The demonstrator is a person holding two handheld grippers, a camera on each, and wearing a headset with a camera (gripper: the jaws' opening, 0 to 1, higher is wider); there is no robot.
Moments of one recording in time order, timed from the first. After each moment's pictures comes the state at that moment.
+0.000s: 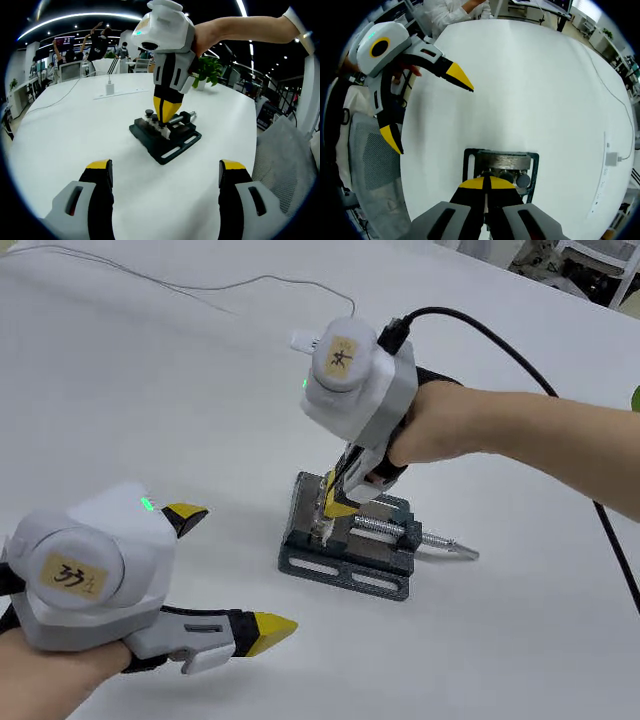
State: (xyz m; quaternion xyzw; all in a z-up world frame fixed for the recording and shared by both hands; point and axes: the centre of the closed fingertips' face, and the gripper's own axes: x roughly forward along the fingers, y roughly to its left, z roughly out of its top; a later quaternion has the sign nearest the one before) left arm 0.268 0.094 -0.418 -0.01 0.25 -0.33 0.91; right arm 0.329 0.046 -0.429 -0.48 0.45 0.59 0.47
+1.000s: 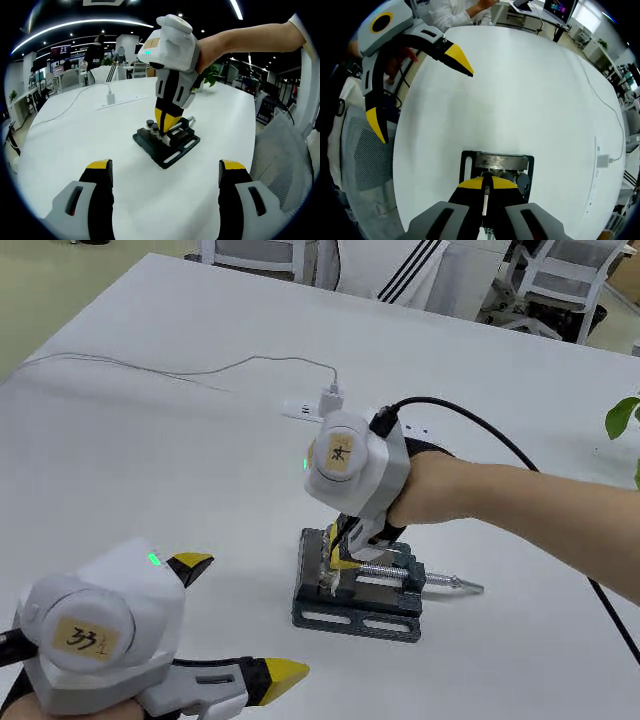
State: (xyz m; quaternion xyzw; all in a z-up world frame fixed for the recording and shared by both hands) left arm 0.263 0.099 -0.392 0.03 0.23 -0.33 0.91; right arm 0.337 0.041 -0.431 -0.48 0.40 0.59 0.51
